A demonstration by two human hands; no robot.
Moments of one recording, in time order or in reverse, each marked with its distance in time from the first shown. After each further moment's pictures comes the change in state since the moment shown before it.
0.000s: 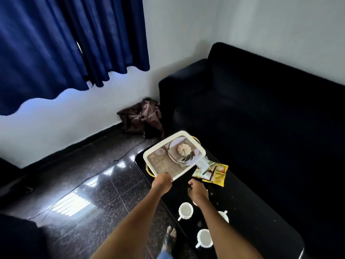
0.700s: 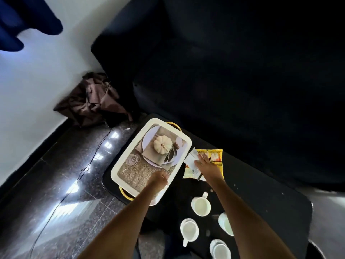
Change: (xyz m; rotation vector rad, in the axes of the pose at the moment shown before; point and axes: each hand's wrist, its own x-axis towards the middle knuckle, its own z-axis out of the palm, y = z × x) left_hand 0.235 0.032 0.050 0.094 -0.356 -0.048; right_hand 0.216 0.096 -0.023 -0.626 -0.064 -0.129
